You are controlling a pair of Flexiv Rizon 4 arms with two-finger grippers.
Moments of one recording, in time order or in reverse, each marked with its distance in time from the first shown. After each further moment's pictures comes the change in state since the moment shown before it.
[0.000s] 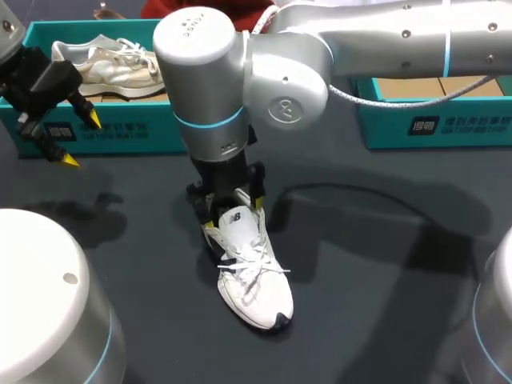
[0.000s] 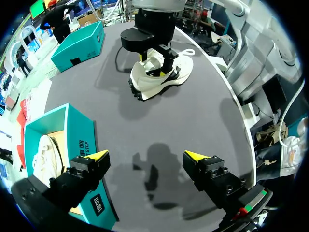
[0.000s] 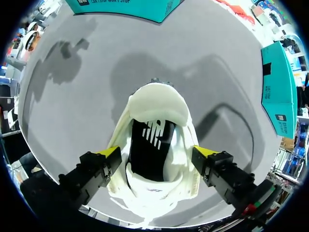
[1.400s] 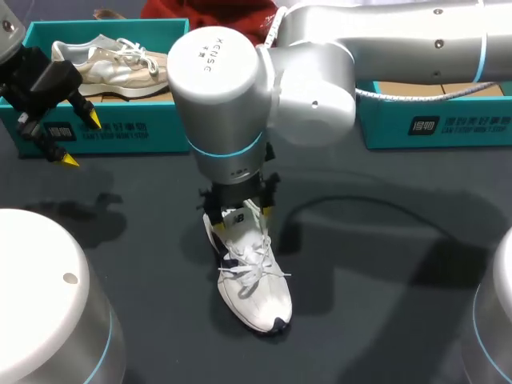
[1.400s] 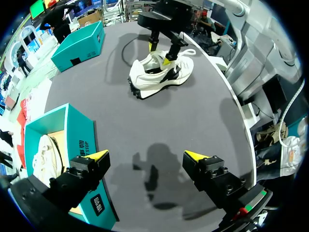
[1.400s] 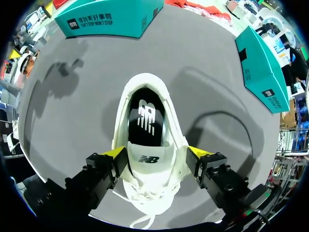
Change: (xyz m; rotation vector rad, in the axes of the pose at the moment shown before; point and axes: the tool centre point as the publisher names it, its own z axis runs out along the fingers) left arm 0.000 0.000 0.000 0.000 0.000 0.000; right arm -0.005 -0.028 -0.024 -0.165 -0.044 0.171
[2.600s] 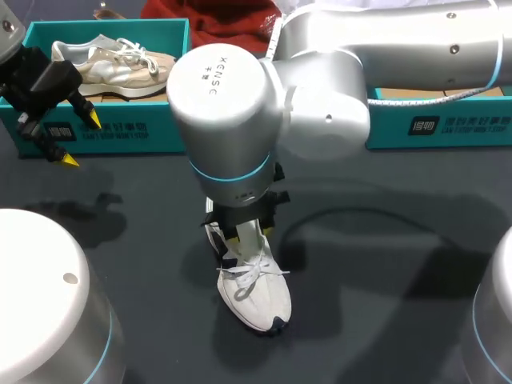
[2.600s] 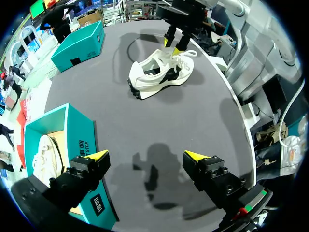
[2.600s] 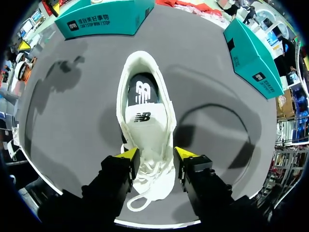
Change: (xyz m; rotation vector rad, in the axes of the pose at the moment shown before) left arm 0.000 0.000 0.000 0.000 0.000 0.000; right arm 0.001 -0.042 -0.024 -0.015 -0.025 0.060
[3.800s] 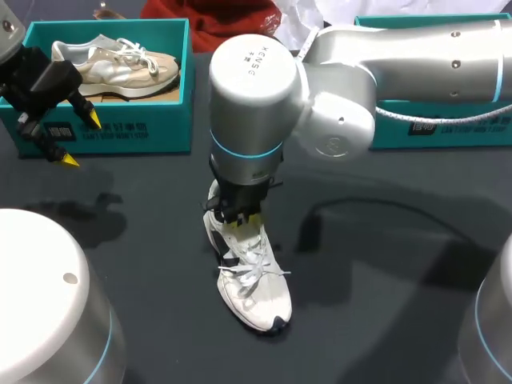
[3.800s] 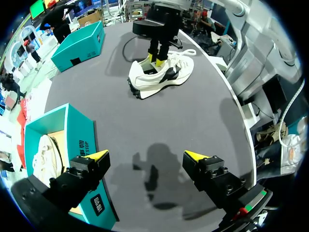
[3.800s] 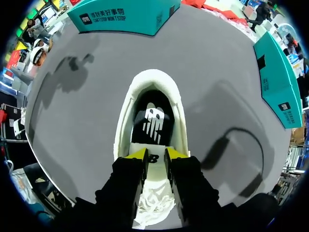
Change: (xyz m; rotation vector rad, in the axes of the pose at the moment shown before) left arm 0.000 0.000 0.000 0.000 0.000 0.000; right arm 0.004 0.050 0.046 -0.009 0.146 -0.162
